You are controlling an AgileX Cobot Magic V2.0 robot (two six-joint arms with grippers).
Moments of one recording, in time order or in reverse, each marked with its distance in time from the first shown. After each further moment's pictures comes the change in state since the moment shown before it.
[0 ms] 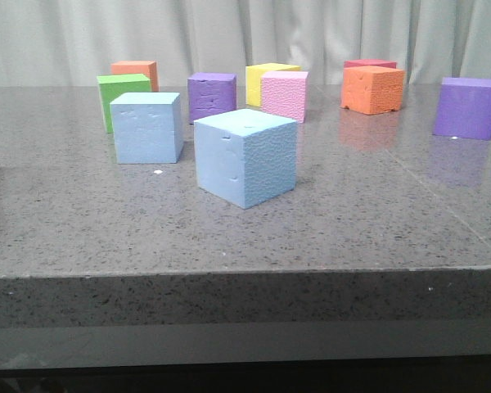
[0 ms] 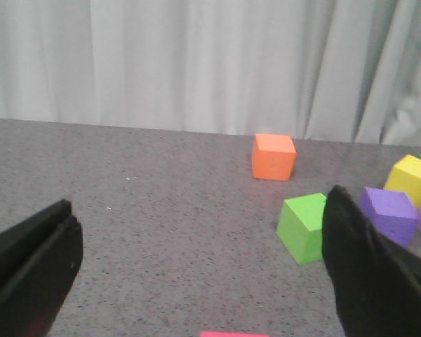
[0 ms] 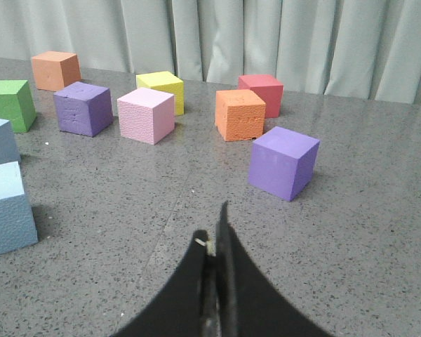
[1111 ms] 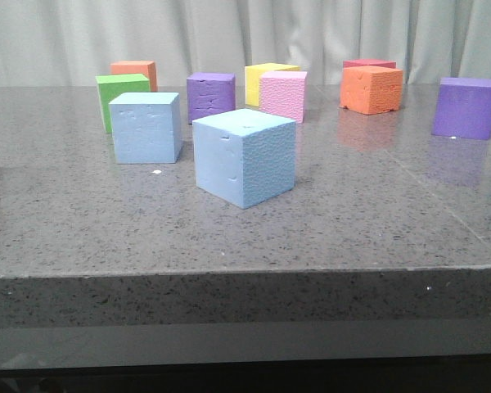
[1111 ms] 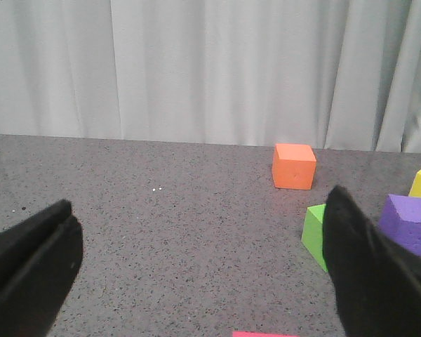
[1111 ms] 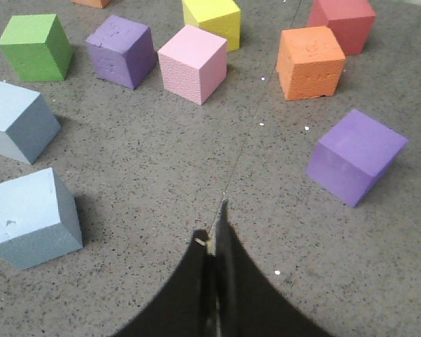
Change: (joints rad) left arm 0.051 -0.088 0.042 0.049 -0.007 0.000; right arm 0.000 0.657 -0.624 0.006 0.377 0.006
